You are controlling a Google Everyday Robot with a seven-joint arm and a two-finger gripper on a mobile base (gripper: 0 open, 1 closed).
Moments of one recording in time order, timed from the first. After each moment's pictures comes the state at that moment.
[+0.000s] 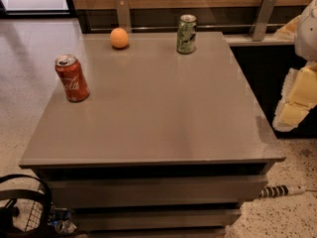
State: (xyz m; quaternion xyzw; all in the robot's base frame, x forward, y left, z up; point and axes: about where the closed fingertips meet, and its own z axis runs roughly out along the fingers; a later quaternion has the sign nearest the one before) arm 0.438 -0.214 0.987 -0.60 0.78 -0.05 0.18
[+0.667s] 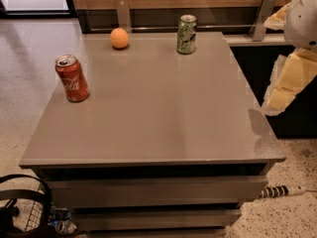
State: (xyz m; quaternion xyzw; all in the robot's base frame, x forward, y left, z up) arm 0.463 -0.205 0.996 -0.61 0.77 -0.05 0.20
